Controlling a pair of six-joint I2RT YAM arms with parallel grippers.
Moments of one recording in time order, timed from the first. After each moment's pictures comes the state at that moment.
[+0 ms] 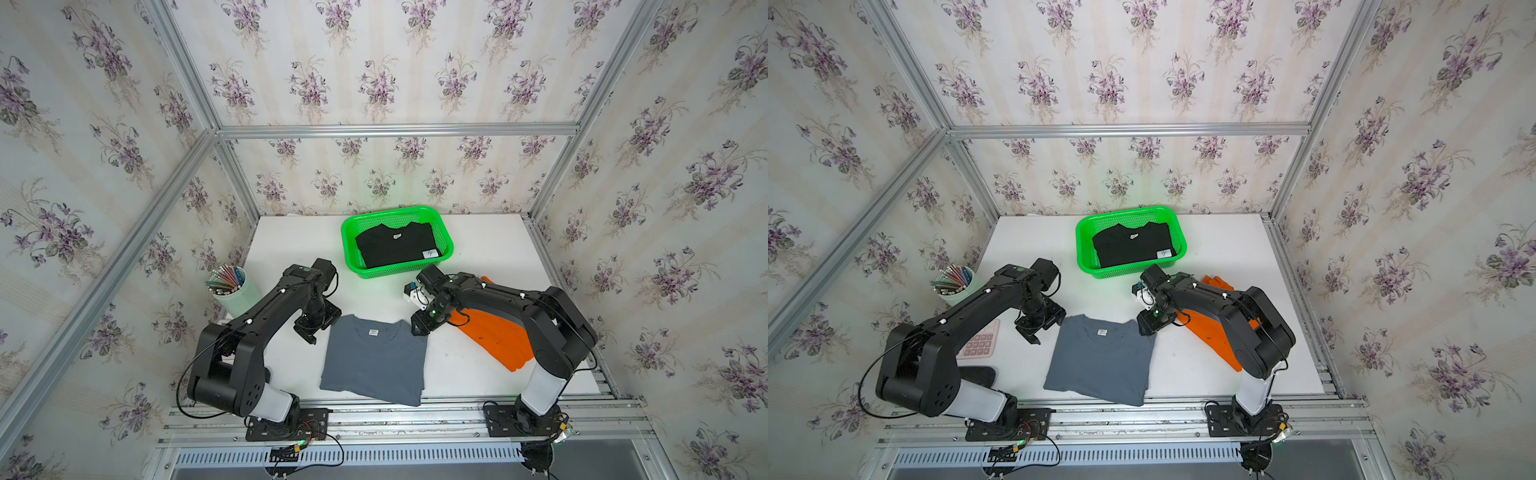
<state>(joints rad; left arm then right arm) -0.31 1.50 1.04 -1.18 0.07 -1.19 0.68 1.79 1.09 -0.70 -0.33 0.02</state>
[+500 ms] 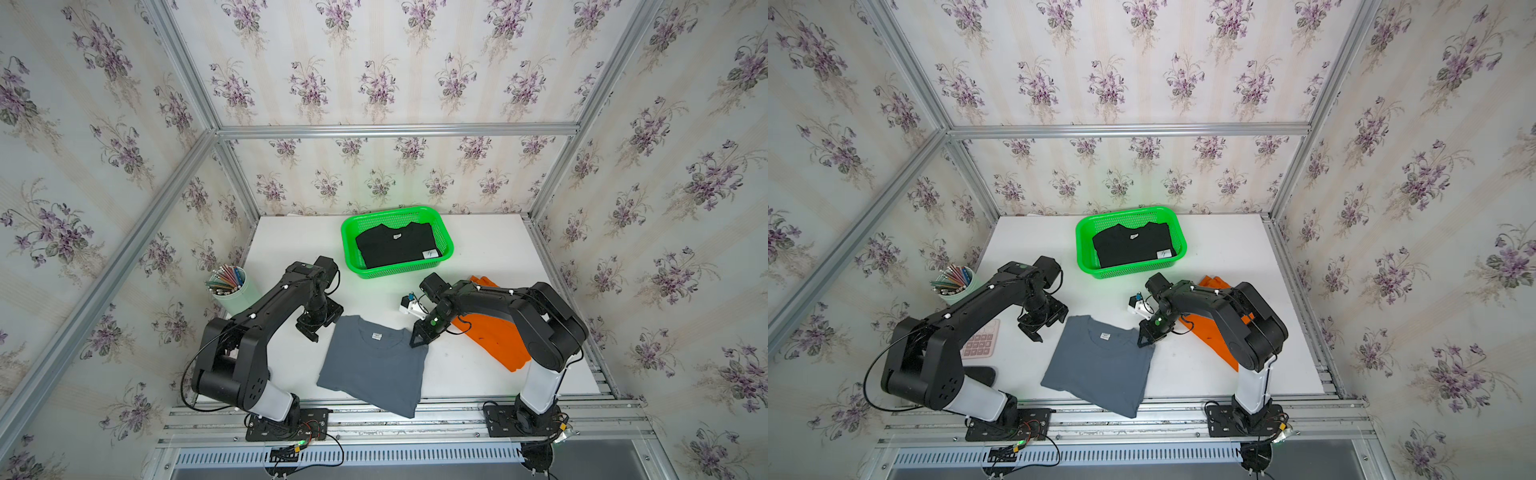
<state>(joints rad) -0.31 1.54 1.08 -1.18 0.09 -1.21 0.67 1.81 0.99 -0.61 -0.66 -0.03</state>
